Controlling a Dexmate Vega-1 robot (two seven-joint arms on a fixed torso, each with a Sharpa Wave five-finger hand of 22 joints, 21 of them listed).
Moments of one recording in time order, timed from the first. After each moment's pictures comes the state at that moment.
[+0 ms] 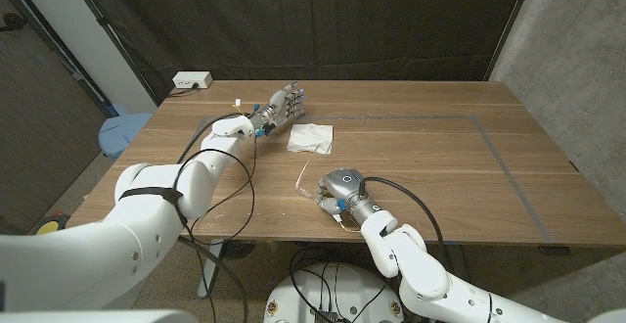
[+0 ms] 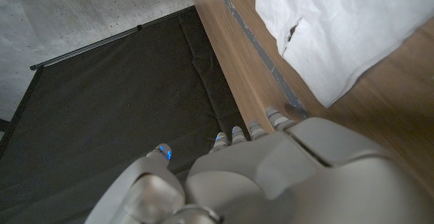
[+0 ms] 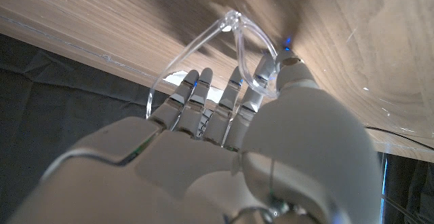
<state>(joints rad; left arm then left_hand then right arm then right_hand) 0.30 0.09 -0.09 -0.47 0.09 -0.27 -0.70 0.01 0.07 0.30 0.19 0.32 -0.17 -0.11 0.20 0.19 -0.17 -0.02 0.21 0.18 -0.18 0.00 0.19 0.18 -0.14 0.06 0.29 0.21 -1.03 -0.66 -1.01 -2.10 -1.12 -0.61 0.05 1.03 0.04 0.26 -0.15 0.33 0.98 -0.12 0.57 0.21 0.72 -0.19 0.29 0.20 0.48 -0.05 0.22 0.22 0.31 -0.04 0.35 0.22</state>
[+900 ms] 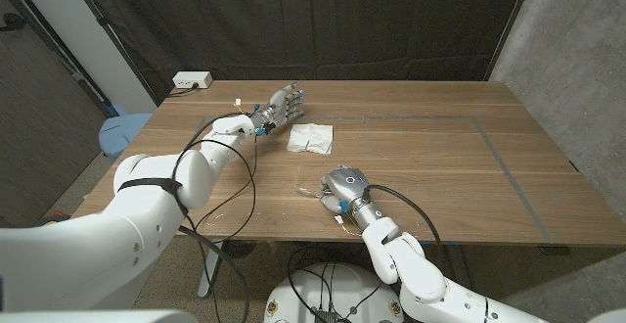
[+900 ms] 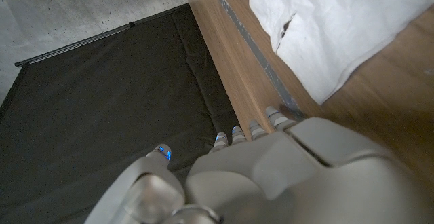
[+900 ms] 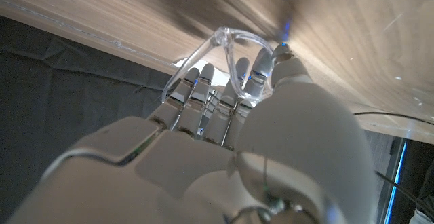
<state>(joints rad) 0.26 0.08 -0.11 -0.39 0.13 -0.27 -0.67 0.01 0.07 0.29 0.18 0.32 -0.17 -0.11 0.20 0.19 -0.17 -0.02 0.21 0.18 -0.18 0.00 0.19 0.18 -0.14 0.06 0.29 0.21 -1.05 -0.64 -0.99 -2.02 -1.07 -0.60 -0.19 1.11 0.07 0.24 -0.15 0.31 1.01 -0.09 0.57 0.19 0.81 -0.20 0.31 0.21 0.52 -0.05 0.22 0.22 0.32 -0.04 0.36 0.22</state>
